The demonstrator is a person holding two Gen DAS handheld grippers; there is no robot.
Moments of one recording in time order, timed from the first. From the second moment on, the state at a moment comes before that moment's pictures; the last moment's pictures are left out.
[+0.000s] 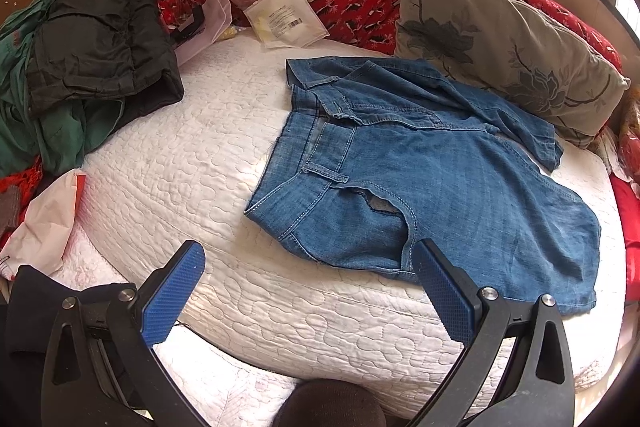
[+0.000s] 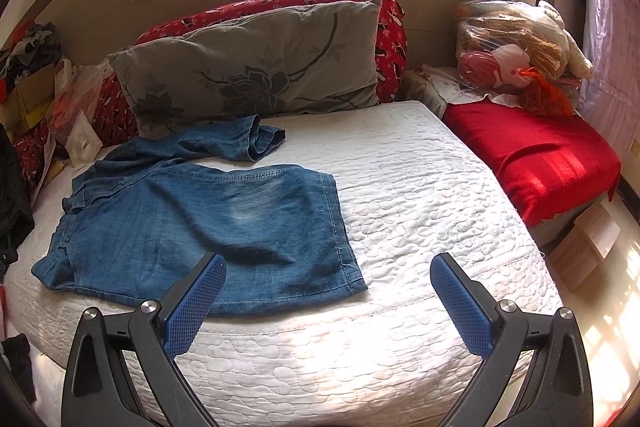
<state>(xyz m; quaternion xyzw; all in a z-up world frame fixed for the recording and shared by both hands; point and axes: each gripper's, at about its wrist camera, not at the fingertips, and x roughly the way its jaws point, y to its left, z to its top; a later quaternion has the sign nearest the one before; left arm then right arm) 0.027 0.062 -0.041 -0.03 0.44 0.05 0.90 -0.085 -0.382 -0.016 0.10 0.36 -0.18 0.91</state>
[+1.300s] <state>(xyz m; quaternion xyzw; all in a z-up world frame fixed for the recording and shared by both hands) 0.115 0.116 -0.157 -0.32 0.63 -0.04 0.70 -0.006 -0.437 -0.137 0.21 0.51 -0.15 0.82</state>
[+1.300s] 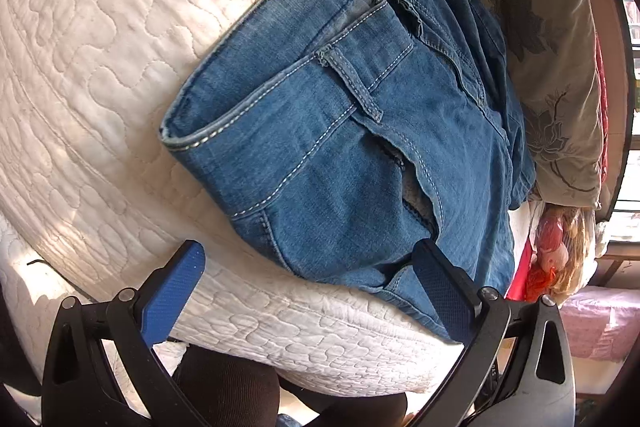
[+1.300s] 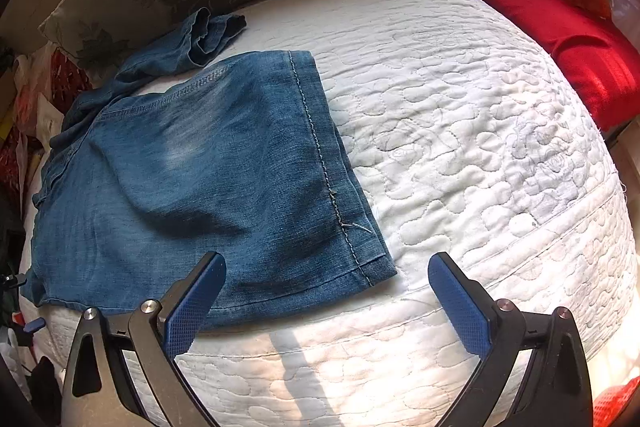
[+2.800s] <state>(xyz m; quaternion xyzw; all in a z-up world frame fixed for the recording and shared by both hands) 0.084 0.151 -0.155 -0.38 0.60 -0.02 0.70 -0.052 -0.425 -0.118 0.33 0.47 -0.02 0.82</state>
